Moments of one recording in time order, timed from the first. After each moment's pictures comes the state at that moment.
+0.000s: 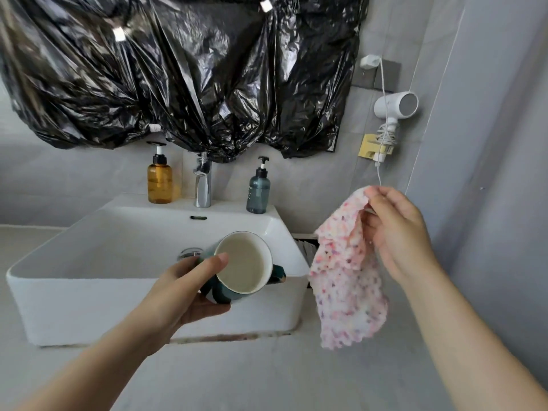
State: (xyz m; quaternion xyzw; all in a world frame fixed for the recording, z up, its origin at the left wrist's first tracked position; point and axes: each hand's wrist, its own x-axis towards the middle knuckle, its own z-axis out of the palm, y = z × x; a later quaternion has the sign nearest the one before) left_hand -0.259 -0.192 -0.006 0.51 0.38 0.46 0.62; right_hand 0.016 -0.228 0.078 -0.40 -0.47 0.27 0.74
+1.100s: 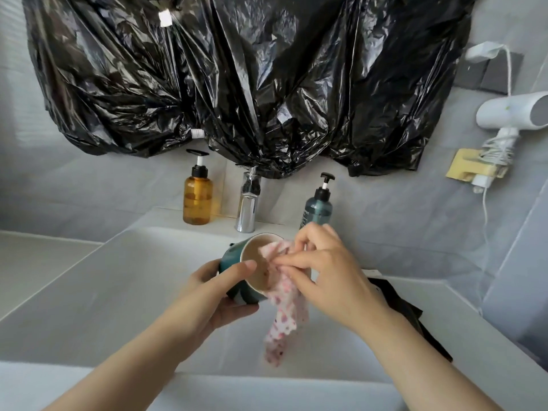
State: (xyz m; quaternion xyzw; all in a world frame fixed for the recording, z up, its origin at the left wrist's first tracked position) left_hand -0.285 -0.032 -0.017 0.43 0.35 0.53 0.64; right_hand -0.079 -0.033 0.023 -0.41 -0.83 -0.13 0.35
